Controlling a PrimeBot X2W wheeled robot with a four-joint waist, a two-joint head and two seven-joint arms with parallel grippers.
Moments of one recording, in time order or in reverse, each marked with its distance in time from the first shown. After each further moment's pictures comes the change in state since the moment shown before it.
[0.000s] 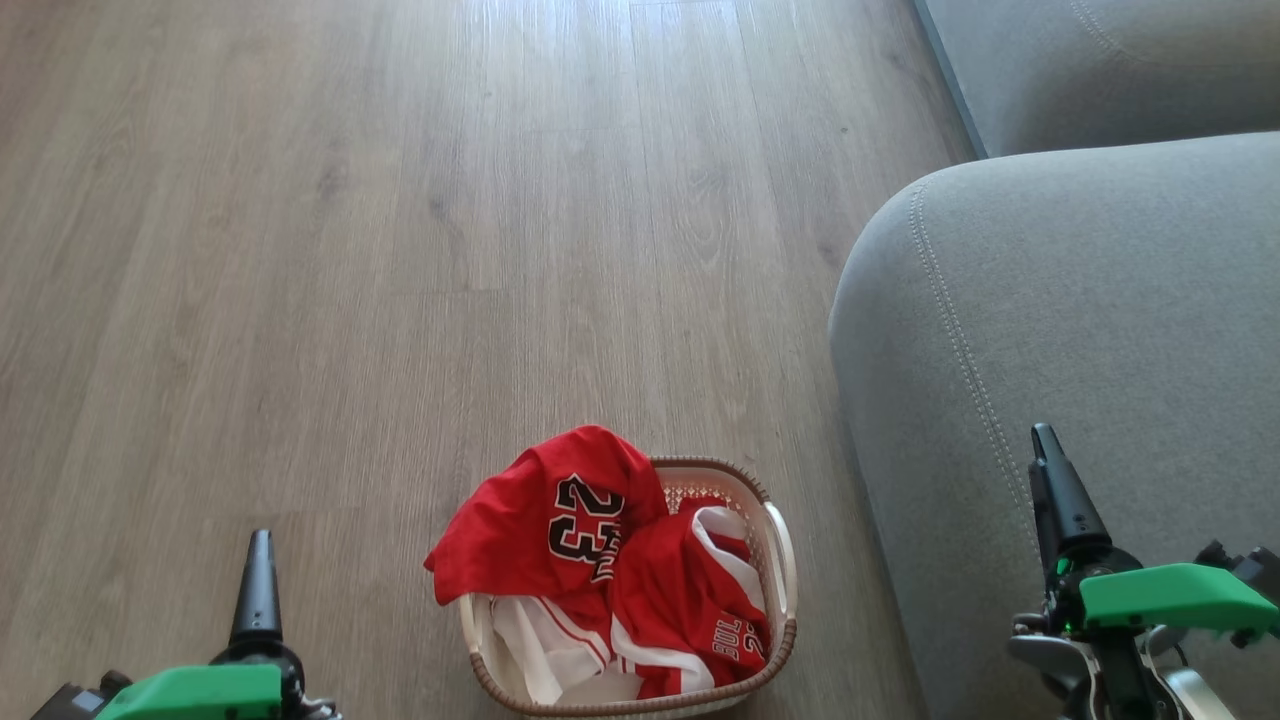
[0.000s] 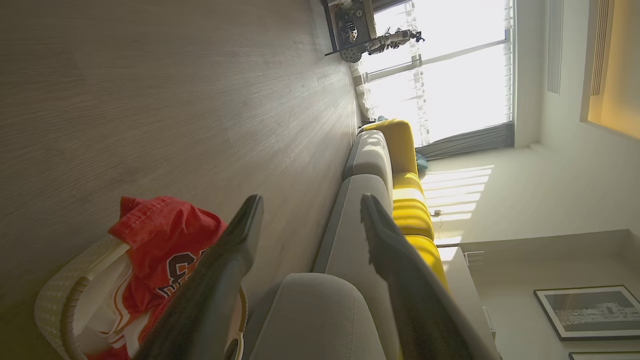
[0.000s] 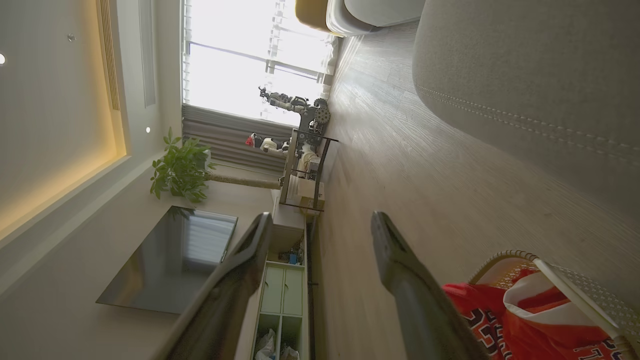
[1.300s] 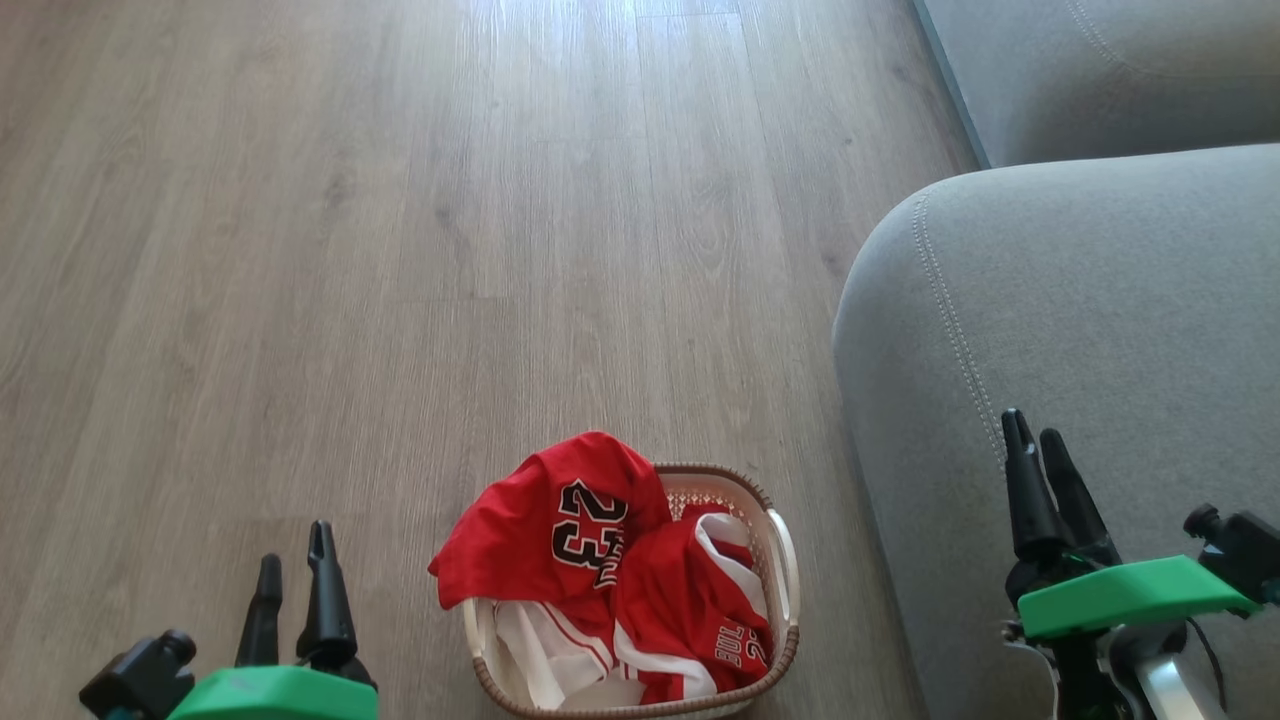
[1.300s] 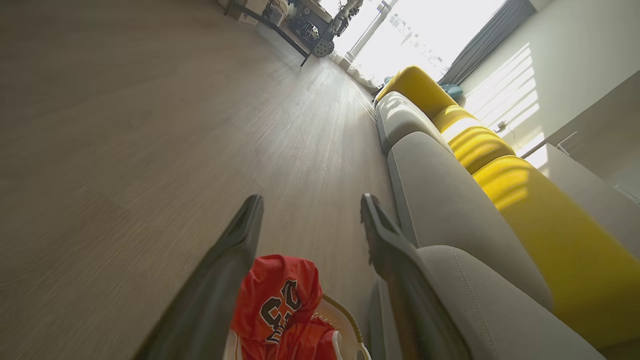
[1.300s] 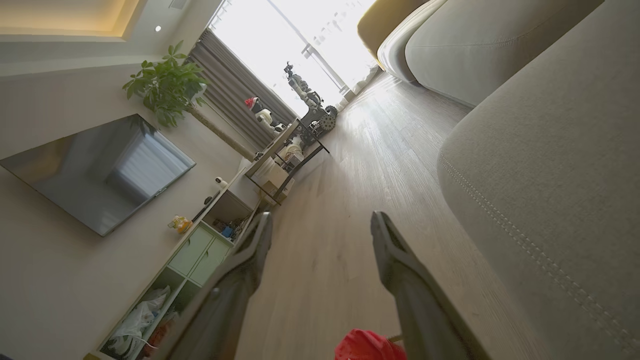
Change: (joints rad) left arm 0.014 0.002 -0.077 -0.013 0.607 0.027 -0.109; right arm 0.009 0.088 -0.106 -0.022 -0.651 0.000 -0.004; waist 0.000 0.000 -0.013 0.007
